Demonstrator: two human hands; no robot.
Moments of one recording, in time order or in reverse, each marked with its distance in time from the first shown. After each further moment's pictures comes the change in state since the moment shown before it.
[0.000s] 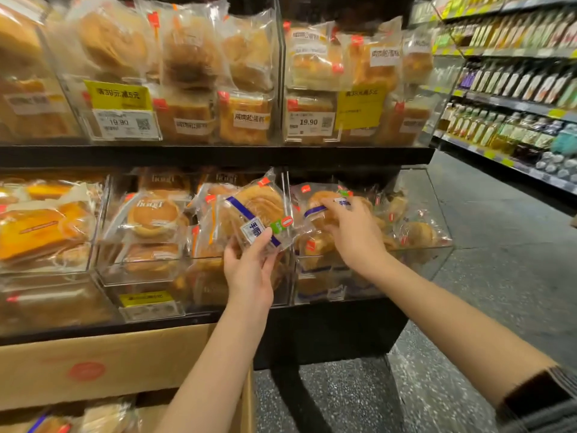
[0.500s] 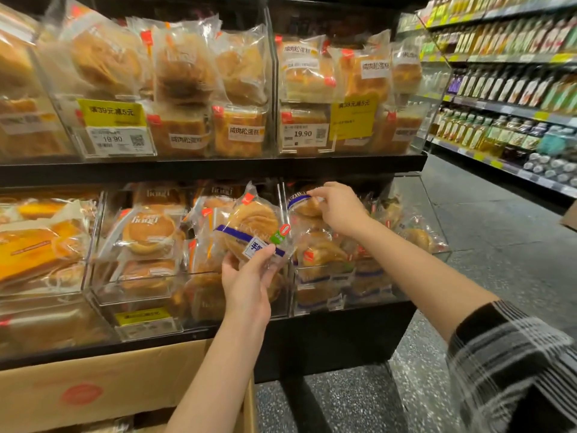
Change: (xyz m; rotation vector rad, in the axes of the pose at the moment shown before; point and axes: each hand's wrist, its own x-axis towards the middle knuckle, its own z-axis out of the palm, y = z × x) left_hand 0.002 0.004 -0.001 0.087 -0.029 0.012; right_hand 0.068 -0.006 -0.004 0.029 -0.038 -0.051
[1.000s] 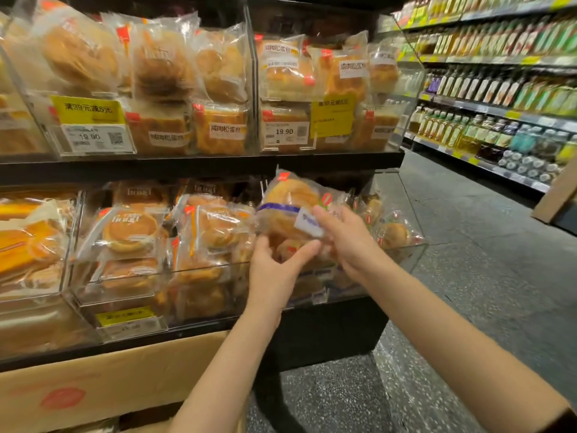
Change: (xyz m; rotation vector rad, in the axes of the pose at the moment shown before) left_hand -0.032 -0.019 0.022 0.681 -0.377 0.268; right_hand -0.092 -0.015 -0.029 1.179 -0.050 0.388
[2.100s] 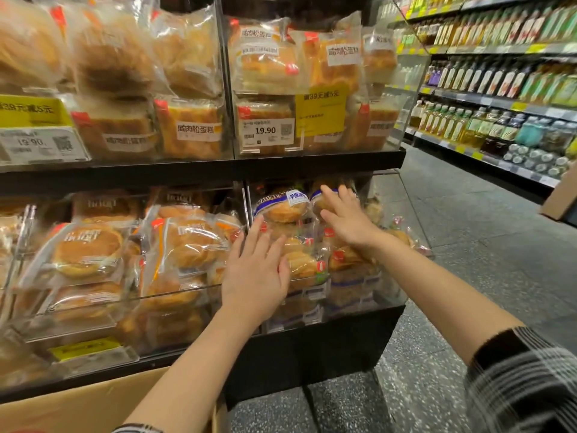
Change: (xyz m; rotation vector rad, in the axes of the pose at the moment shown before) left_hand 0.078 -0.059 -0.005 1.503 -0.025 0.561; right_hand 0.127 0.030 -0.060 -1.029 -0.057 -0.192
